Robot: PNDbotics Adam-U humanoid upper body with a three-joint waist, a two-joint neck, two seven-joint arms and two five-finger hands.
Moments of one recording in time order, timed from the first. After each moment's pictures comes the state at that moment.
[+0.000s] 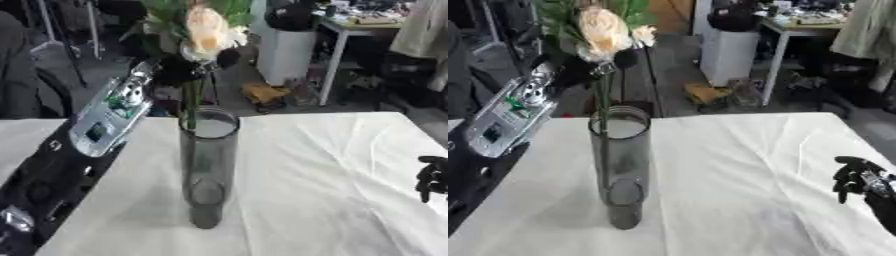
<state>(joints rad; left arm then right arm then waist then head) -0.94 0.39 -0.38 -1.38 0.01 0.28 -0.07 -0.44 -0.41 -0.30 -0.96 -0.21 -0.50 0.66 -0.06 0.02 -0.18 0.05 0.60</state>
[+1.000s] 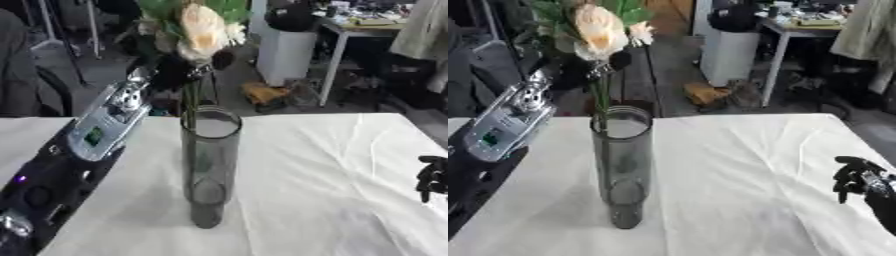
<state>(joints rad) -0.92 0.39 -0.38 -1.39 0.06 0.28 -0.03 -0.44 -0.41 -0.30 -0.96 -0.21 -0.50 0.66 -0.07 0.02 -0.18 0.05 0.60</state>
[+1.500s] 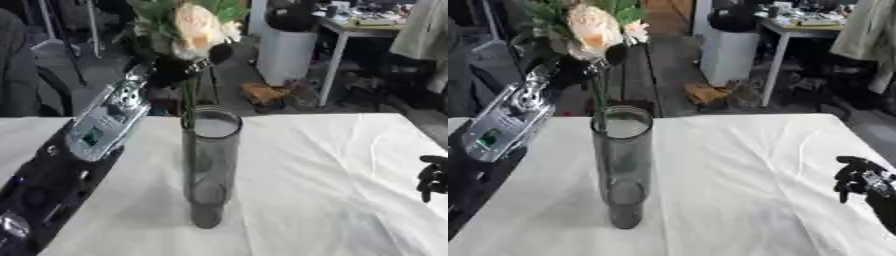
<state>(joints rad) -0.91 0.39 -0.37 -1.43 0.11 0.28 0.04 -0.44 -0.41 -0.30 -0.96 -0.21 -0.50 0.65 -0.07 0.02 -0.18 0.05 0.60</state>
